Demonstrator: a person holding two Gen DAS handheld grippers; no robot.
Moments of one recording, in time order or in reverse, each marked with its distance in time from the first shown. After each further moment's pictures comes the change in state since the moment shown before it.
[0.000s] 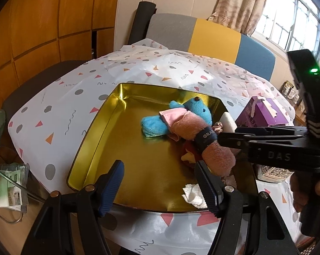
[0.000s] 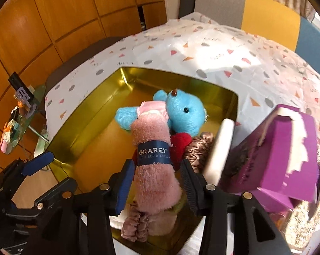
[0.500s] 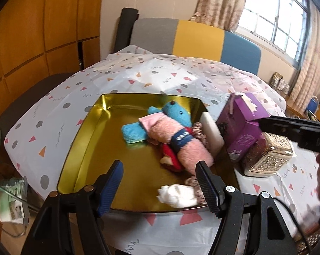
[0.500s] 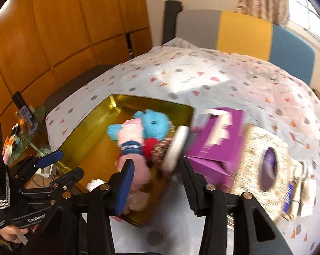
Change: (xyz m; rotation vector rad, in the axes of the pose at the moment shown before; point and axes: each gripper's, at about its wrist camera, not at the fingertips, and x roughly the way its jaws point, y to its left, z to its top) left arm -0.013 -0.037 0.002 0.099 -0.023 -0.044; right arm -0.088 -0.036 -0.037 0.069 -0.180 -0.070
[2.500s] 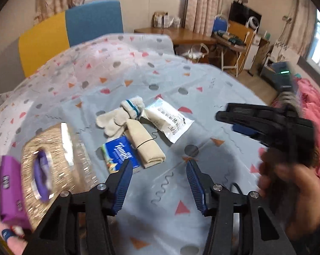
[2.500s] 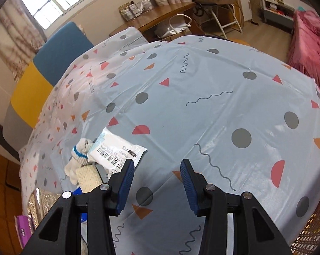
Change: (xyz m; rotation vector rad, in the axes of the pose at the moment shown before) left arm 0.072 -0.401 0.021 0.597 0.234 -0.438; right arm -0.126 -0.356 -0.200 1.190 -0.163 -0.523
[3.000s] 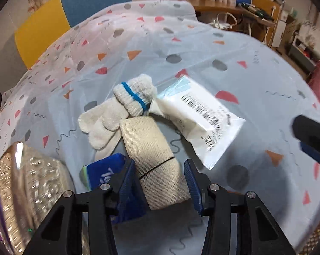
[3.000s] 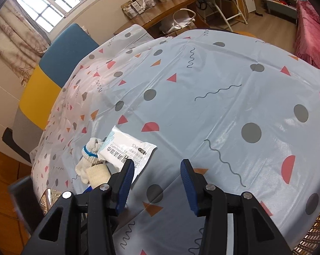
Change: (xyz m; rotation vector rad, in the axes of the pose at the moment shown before) left arm 0.133 0.003 0.029 0.018 0.163 0.186; right arm 0.003 0.000 0.000 0.024 0.037 0.086
